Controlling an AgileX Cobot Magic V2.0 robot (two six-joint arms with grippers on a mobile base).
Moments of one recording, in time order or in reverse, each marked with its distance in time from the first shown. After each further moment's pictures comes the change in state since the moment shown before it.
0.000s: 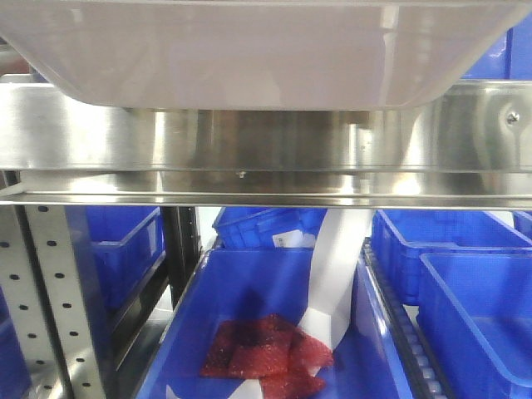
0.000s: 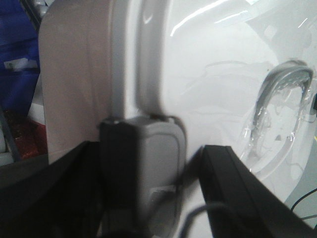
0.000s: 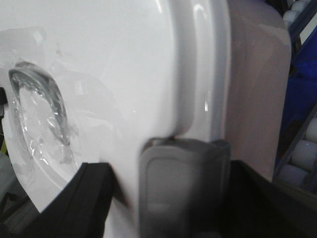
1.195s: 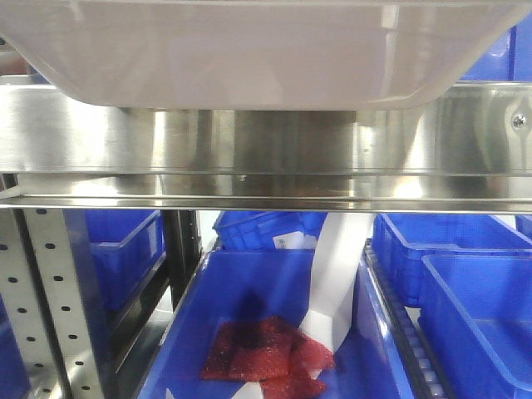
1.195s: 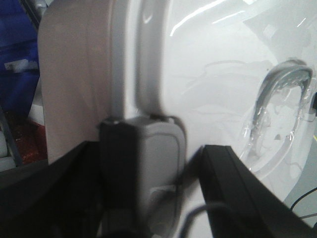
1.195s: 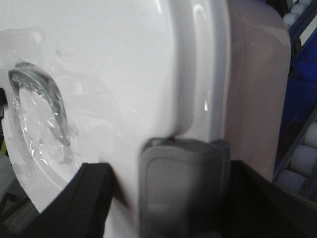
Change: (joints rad) left arm 0.000 0.000 0.000 0.000 0.006 0.000; right arm 0.000 0.000 0.000 0.000 0.000 0.000
